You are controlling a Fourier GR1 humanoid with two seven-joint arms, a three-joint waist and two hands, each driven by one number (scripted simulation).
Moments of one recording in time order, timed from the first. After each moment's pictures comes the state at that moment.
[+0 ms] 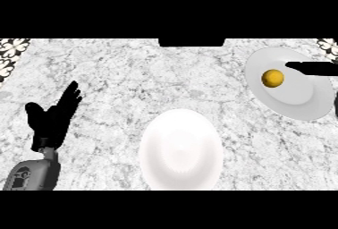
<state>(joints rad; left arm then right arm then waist) -0.17 0.20 0.10 -1.40 0.02 -0.01 0.17 -0.80 -0.46 -0.55 -0.64 0.37 -0.06 -0.34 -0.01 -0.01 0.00</state>
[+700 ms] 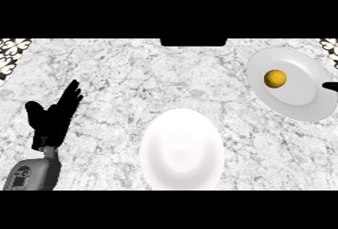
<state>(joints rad) -0.18 0.20 0.11 -1.40 0.01 -0.02 0.17 -0.65 -0.58 -0.61 -0.66 0.14 0.23 -0.35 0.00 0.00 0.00</state>
